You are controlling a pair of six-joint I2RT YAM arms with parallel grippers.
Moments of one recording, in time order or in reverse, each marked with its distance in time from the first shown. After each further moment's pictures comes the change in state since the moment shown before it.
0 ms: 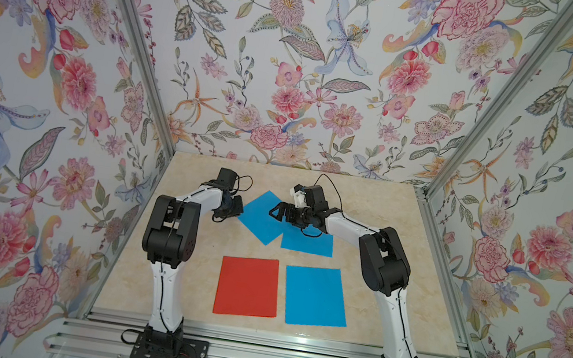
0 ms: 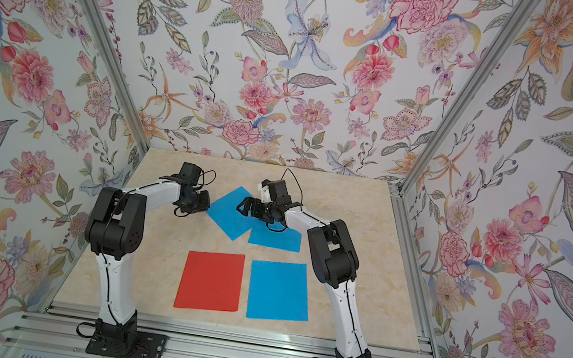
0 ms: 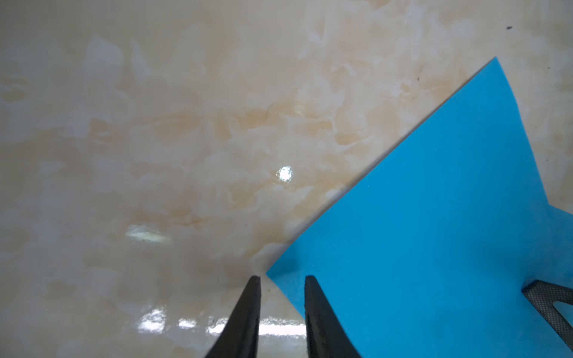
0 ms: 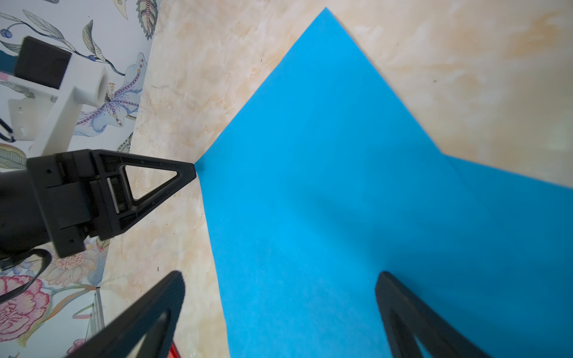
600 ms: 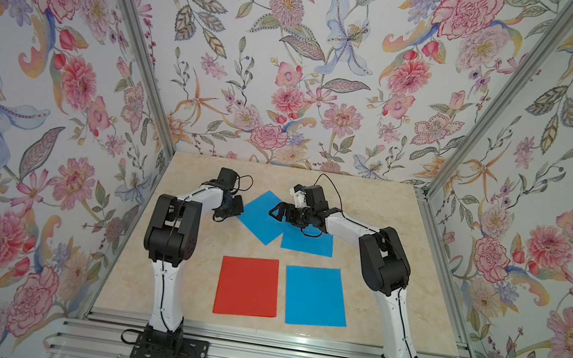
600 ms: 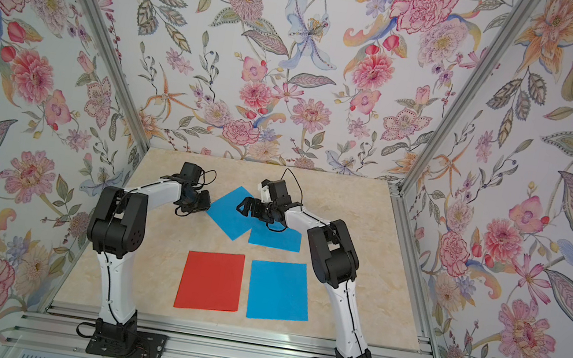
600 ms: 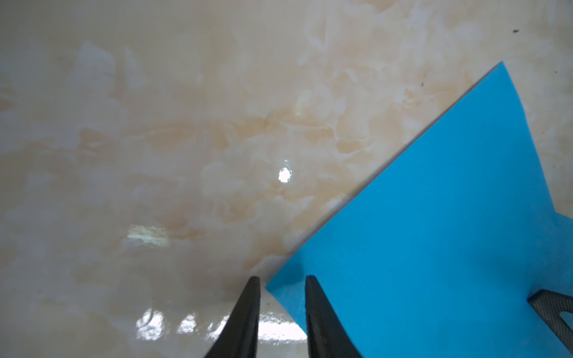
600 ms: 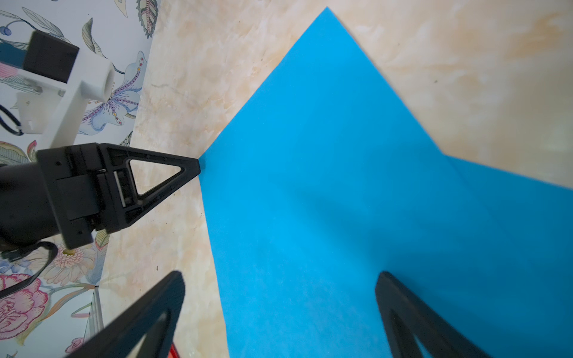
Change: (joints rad) left arm 0.000 0.021 0.019 0.003 0.000 0.000; right arm 0.000 0.000 0.000 -0.001 0.000 -0.006
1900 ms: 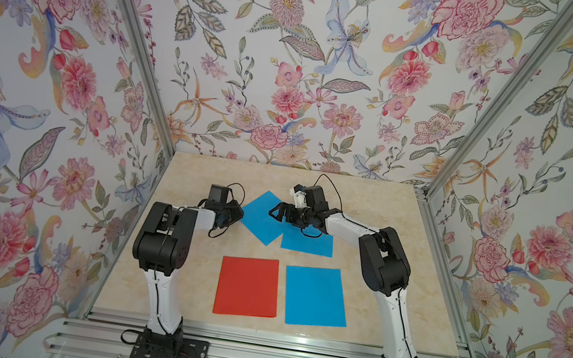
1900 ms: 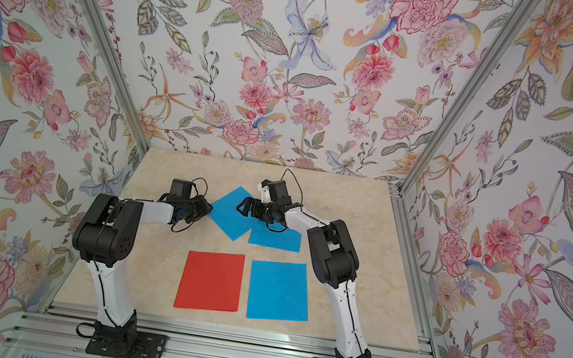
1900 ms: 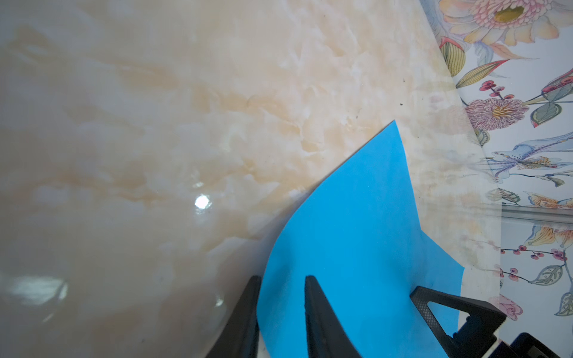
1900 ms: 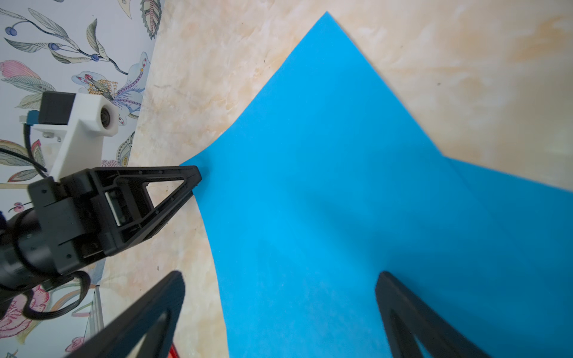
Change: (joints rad) left arm 0.005 -0.124 -0.406 0.591 0.161 -0.338; right arm 0.000 0.000 -0.010 0.022 -0.006 0.000
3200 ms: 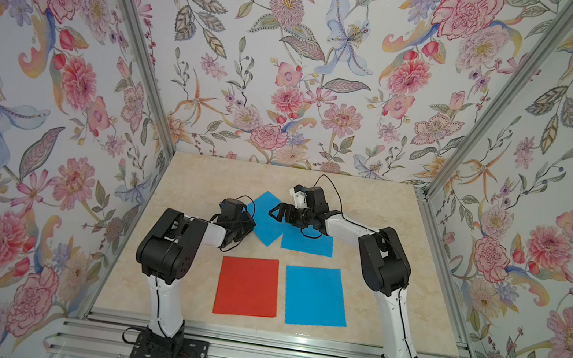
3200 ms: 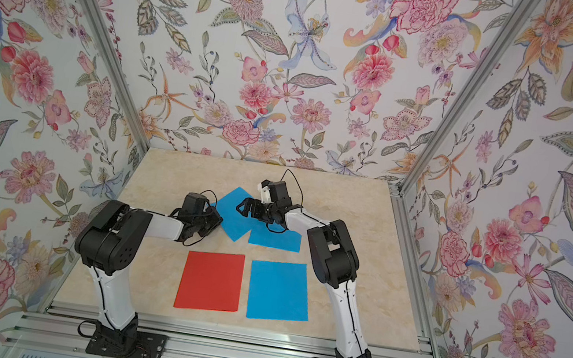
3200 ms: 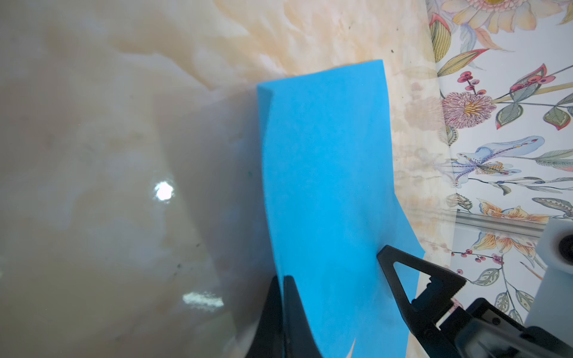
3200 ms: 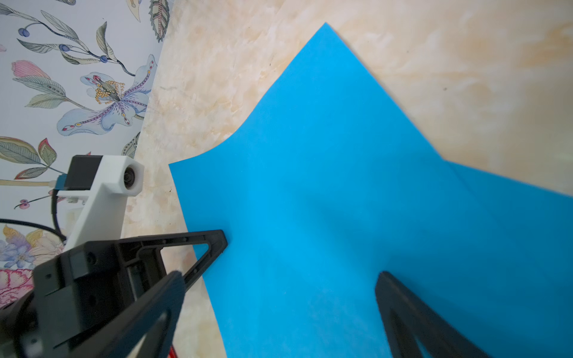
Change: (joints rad) left arm -0.151 -0.056 -0.175 0.194 -0.078 -0.288; right arm 0.000 -0.002 -0.026 0.051 -0.008 0.000
